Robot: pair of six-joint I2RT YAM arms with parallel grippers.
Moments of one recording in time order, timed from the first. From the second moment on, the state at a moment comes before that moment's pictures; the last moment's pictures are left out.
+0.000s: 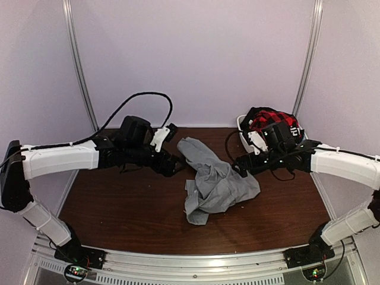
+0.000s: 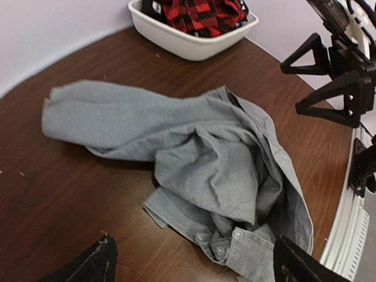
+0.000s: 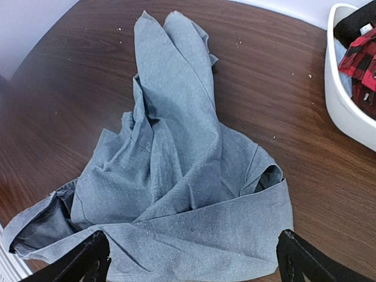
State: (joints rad) left arm -0.79 1.50 1.12 -0.19 0.20 -0.12; right arm 0.63 1.29 0.94 -0.37 0.00 0.21
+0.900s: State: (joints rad) left arm -0.92 1.71 0.92 0.12 0.59 -0.39; right arm 0.64 1.81 1.27 -0.42 -0.04 0.31
